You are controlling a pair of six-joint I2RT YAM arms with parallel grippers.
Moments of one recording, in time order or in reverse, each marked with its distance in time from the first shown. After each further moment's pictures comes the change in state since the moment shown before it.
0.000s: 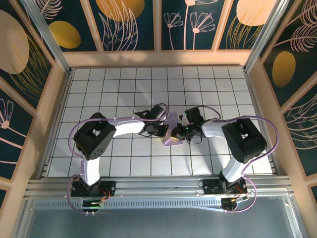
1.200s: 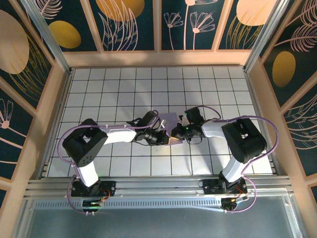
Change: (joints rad) left arm -0.013 -0.143 -0.247 0.246 0.362 -0.330; right arm 0.001 0.000 -0.001 0.006 -0.003 0.000
